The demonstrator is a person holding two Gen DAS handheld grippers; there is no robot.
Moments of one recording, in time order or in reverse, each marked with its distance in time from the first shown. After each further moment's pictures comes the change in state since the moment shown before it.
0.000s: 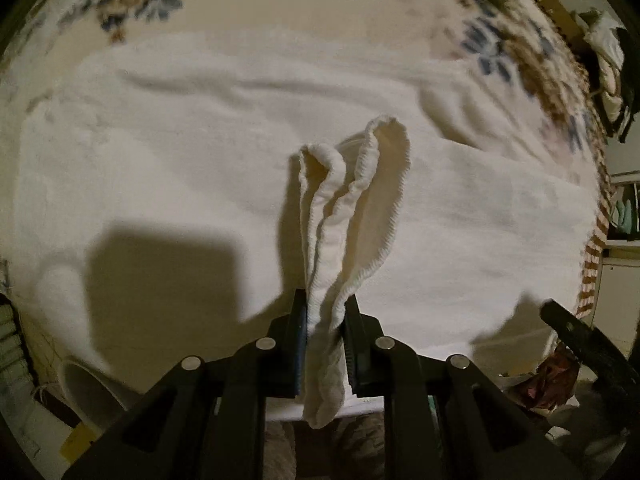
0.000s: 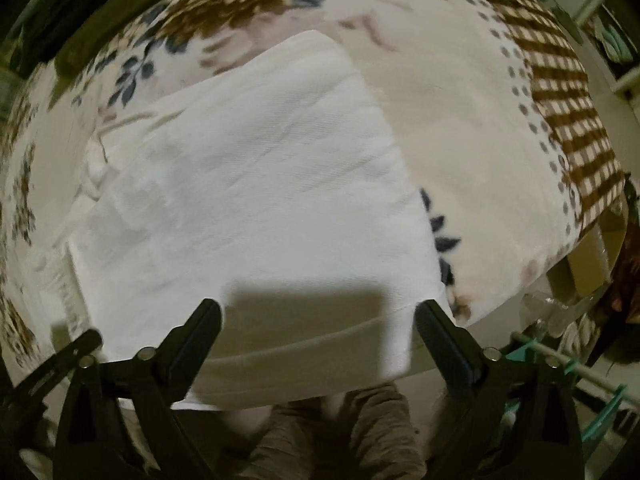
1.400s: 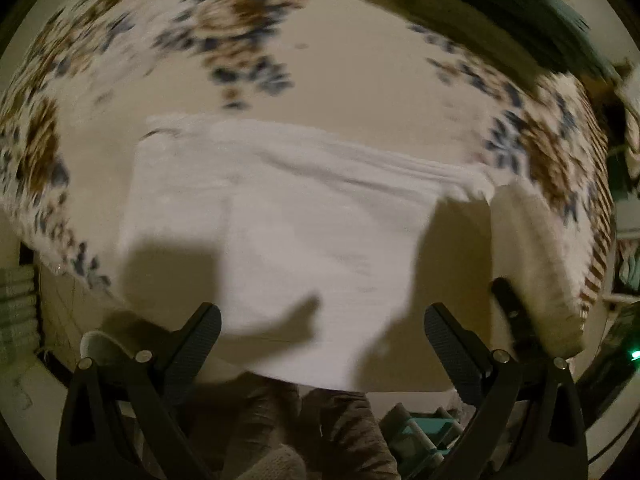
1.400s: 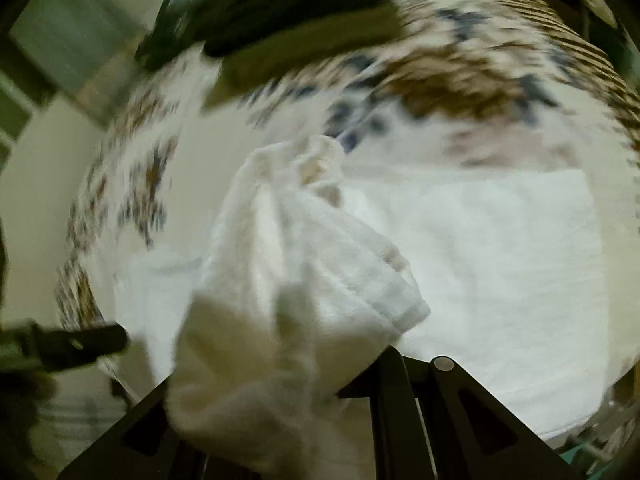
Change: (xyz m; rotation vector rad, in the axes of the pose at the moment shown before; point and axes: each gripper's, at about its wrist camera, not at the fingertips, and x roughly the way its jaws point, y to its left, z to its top) left arm -0.109 0.042 0.007 -0.151 -0.083 0.089; right arm -0.062 0.111 -0.023 -0.250 -0.275 0.331
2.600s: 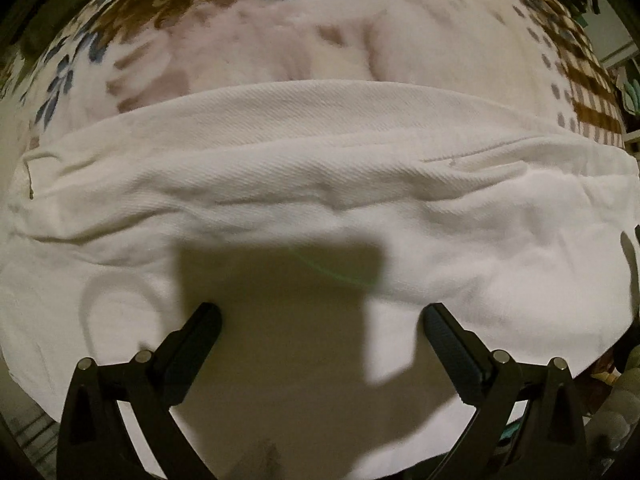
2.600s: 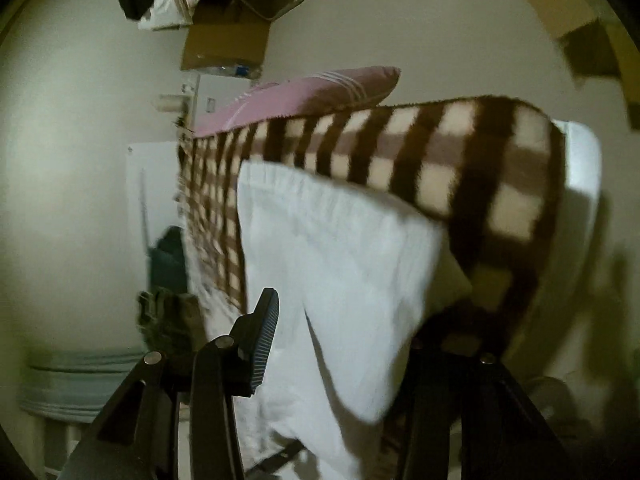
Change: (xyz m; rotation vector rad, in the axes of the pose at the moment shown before) left arm 0.173 -0.376 -0.081 0.513 0.067 0.106; right arm -0.120 -0.549 -0.073 1.125 -0.406 0.407
